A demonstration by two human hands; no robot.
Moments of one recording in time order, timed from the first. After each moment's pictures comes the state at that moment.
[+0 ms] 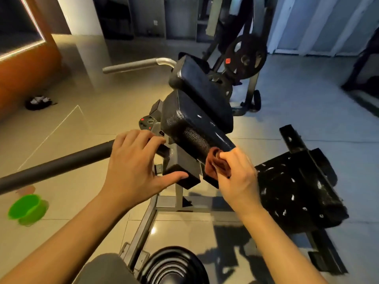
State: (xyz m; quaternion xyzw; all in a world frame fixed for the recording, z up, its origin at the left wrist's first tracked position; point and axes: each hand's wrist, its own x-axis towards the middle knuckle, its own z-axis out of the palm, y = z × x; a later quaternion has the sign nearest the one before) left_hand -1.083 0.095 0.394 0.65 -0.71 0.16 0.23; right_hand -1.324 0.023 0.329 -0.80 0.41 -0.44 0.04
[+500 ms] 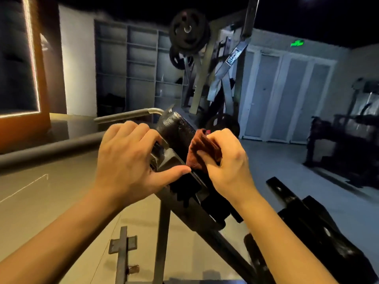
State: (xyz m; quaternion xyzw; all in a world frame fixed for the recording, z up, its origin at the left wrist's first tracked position) left_hand -1.074 0.074 0.347 0.54 -0.66 0.38 0.36; right_hand -1.288 -0.006 0.338 -0.79 0.26 -0.55 -0.06
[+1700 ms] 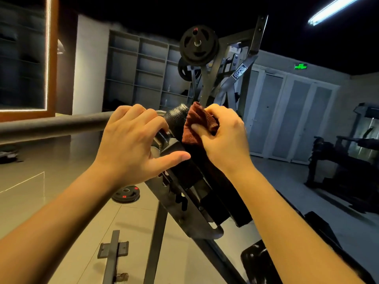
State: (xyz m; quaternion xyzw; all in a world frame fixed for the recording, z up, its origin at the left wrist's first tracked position) left_hand -1.063 0.056 0.337 0.49 -0.65 0.42 0.40; right_hand -1.264 -0.014 0.374 -0.79 0.28 -0.54 -0.10
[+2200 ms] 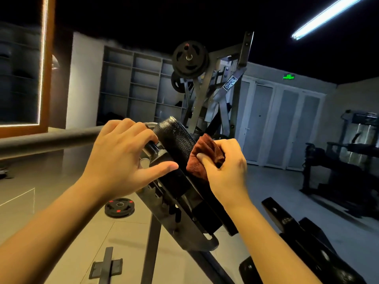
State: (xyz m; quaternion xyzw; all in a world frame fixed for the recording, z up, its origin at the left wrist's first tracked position) left_hand -1.063 0.060 0.339 0.50 -0.66 0.40 0.39; right_hand -1.292 -0.020 0.327 -0.72 0.30 -0.63 -0.02
